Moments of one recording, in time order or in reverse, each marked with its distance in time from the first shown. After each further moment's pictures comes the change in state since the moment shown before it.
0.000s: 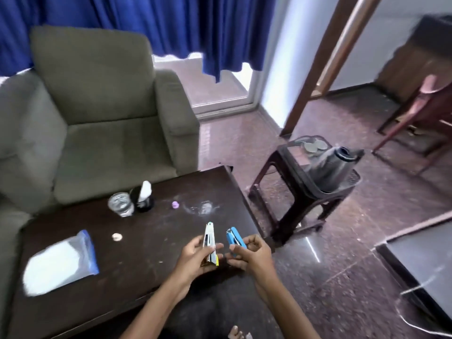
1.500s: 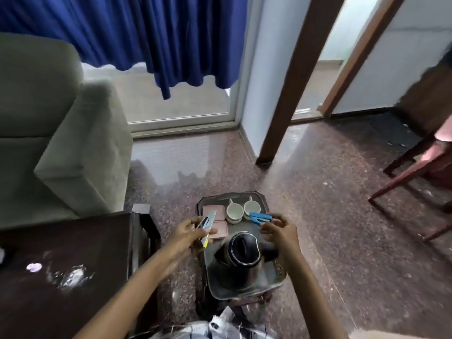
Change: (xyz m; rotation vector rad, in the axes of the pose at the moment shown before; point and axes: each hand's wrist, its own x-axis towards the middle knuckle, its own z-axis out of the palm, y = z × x) left_hand 0.339 0.168 0.461 -0.064 0.077 0.009; right_hand 0.406 -0.367 -0.412 -0.213 0.075 -0.127
